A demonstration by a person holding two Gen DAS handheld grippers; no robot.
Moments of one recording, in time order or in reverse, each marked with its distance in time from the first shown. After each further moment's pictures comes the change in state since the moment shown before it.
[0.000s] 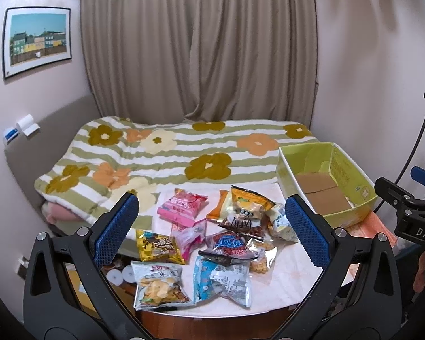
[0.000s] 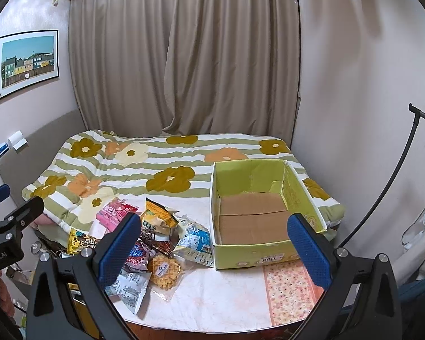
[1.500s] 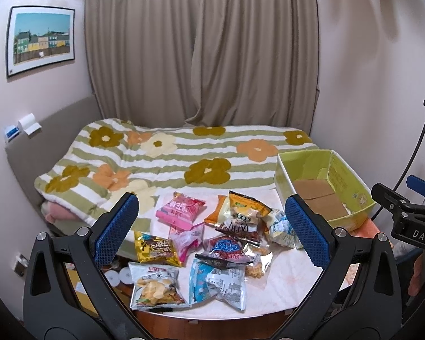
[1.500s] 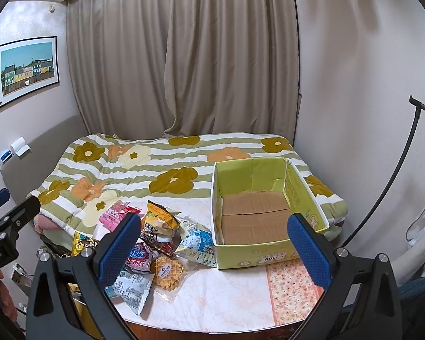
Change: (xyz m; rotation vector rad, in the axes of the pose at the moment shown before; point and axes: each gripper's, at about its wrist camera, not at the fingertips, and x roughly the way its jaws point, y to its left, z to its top) left arm -0.003 -0.007 0.011 -0.020 -0.013 0.009; right arm -0.003 -0.005 0.004 0.035 0.001 0.016
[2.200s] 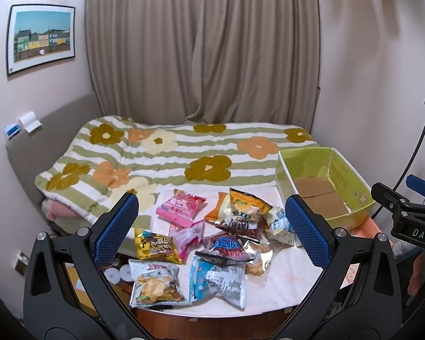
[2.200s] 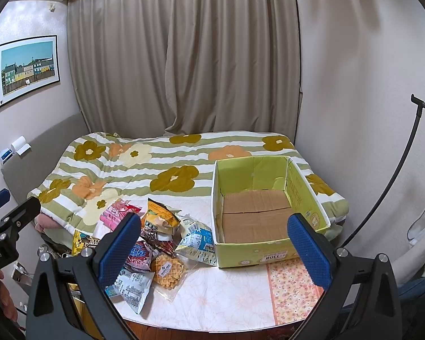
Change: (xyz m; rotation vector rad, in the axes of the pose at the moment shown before) left arm 0.000 0.004 -0.003 -0.010 0.018 -0.002; right arm 0.001 0.001 0.001 0.001 0.013 0.009
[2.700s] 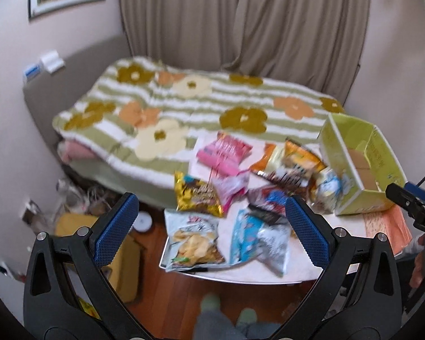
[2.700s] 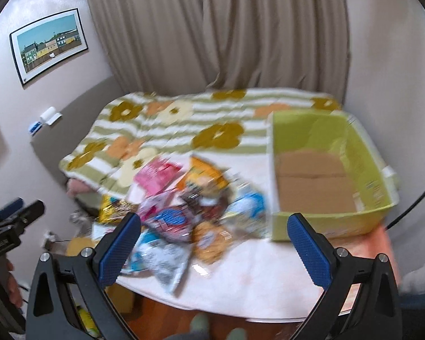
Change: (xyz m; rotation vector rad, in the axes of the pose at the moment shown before) left arm 0.052 0.104 -0.053 -0.152 0.267 0.107; right arm 0.081 0.045 -0.037 -0.006 0.265 0.285
